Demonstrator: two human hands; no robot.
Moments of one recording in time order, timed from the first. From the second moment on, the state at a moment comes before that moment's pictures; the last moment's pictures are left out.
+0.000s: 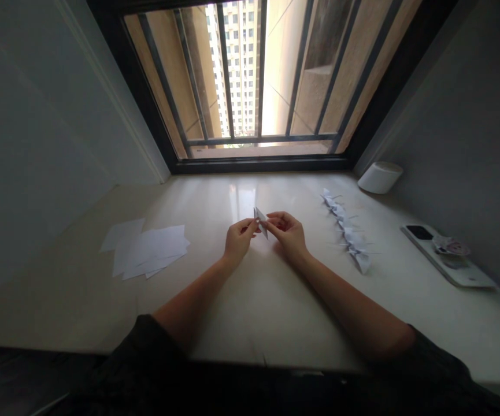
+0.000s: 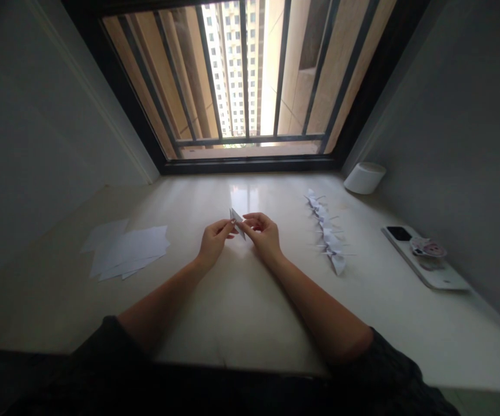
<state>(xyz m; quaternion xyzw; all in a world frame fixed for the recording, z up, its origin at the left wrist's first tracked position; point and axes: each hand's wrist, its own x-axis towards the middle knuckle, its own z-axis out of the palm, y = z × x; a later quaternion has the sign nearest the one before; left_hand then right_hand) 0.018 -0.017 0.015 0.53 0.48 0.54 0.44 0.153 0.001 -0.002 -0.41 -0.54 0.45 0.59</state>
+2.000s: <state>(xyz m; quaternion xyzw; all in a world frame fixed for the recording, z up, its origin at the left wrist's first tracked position) 0.015 -0.018 0.020 0.46 0.51 0.55 0.48 0.163 -0.007 0.008 -0.35 -0.78 0.11 0.50</state>
